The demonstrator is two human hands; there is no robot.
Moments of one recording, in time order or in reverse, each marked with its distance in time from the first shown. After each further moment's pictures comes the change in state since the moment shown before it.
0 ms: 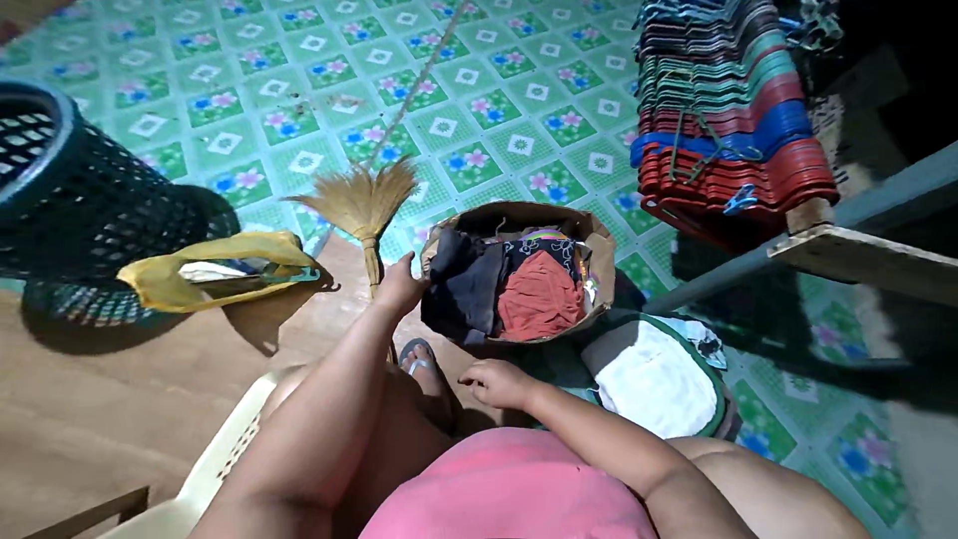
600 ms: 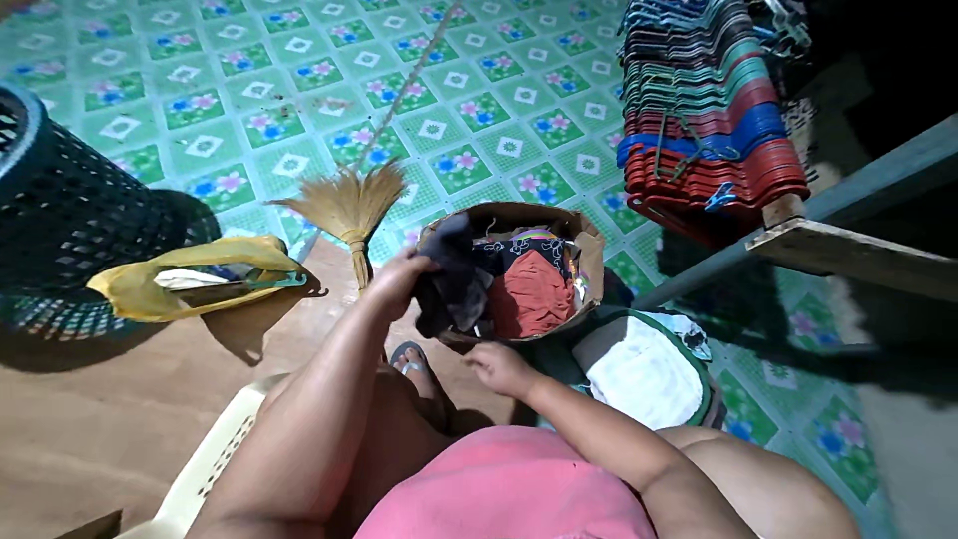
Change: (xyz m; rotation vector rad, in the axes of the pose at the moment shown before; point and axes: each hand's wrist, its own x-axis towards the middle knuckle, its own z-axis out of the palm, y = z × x) left_hand -0.047 0.057 -0.019 -0.728 -0.162 0.001; right_hand -0.014 -0.007 -0.018 -0.037 0.347 0.060
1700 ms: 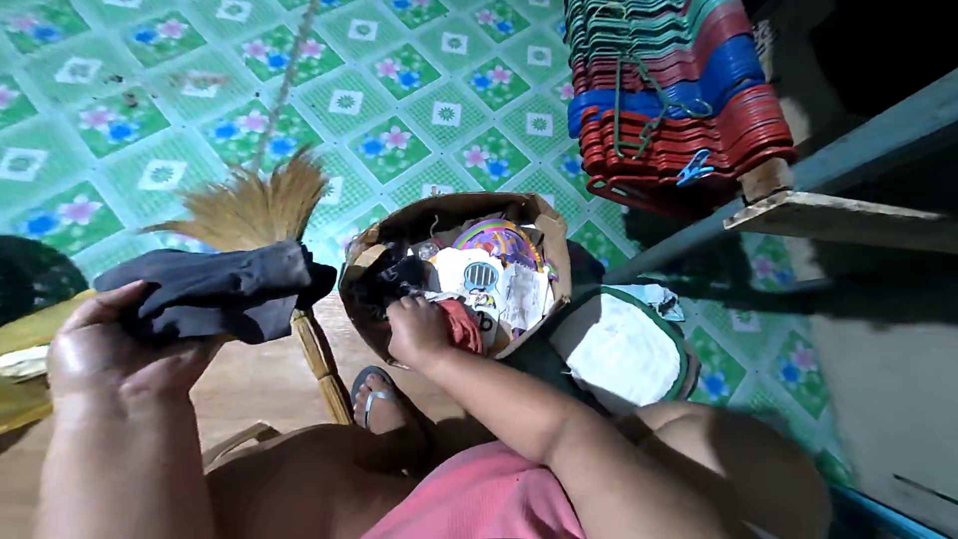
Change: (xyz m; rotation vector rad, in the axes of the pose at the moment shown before) left_hand 0.031 0.010 -0.106 -0.877 0.372 0.171; right_hand 0.143 -0.016 -0.017 -0.188 0.100 0.380
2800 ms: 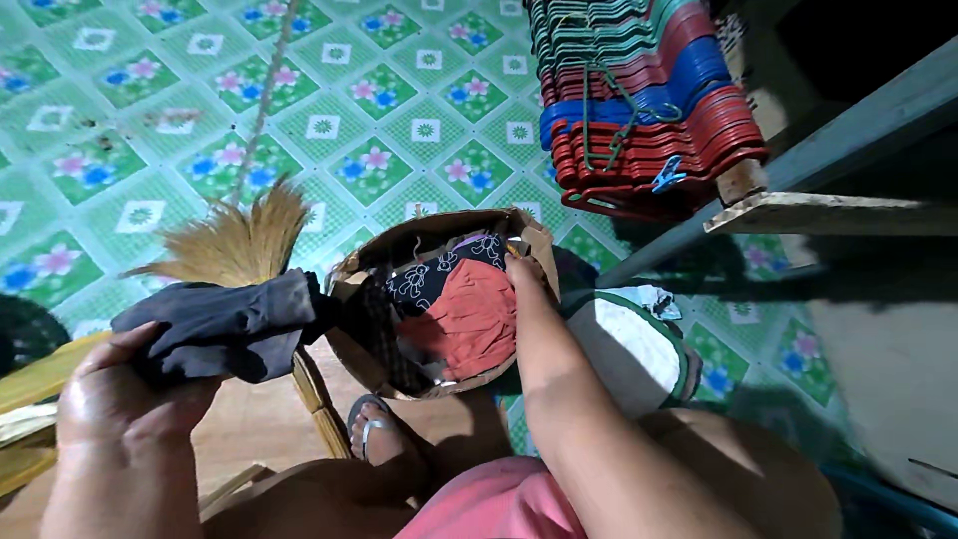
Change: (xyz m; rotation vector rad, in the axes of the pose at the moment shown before) left_hand -0.001 -0.018 0.032 0.130 -0.054 -0.010; right_hand 0.061 0.231 -0.095 0.582 0.298 0.949
